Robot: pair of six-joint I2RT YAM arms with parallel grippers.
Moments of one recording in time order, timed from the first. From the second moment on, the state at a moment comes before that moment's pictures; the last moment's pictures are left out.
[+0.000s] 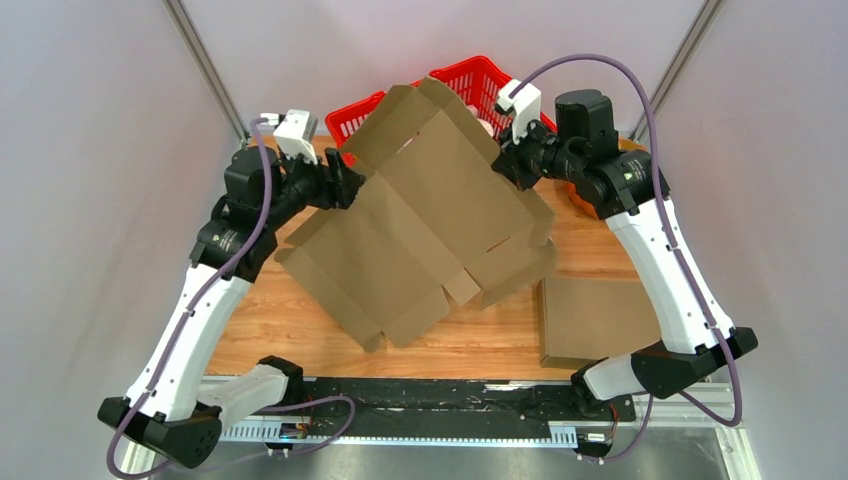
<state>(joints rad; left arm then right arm) -0.36 1.06 1.30 -0.50 0.18 -0.23 0.46 1.42 1.86 -0.92 -0.29 -0.25</state>
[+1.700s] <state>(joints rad) -0.24 1.07 1.06 -0.18 0.52 -0.39 0.45 1.42 1.84 -0.90 -0.39 -0.21</state>
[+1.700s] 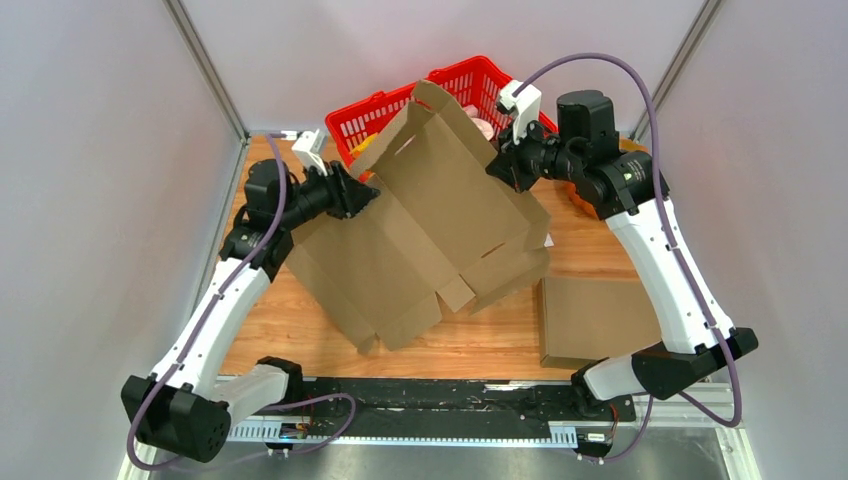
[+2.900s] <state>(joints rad) -0.49 1.66 2.14 -0.65 0.21 -0.44 0.47 1.34 1.71 -0.83 -0.44 -0.20</state>
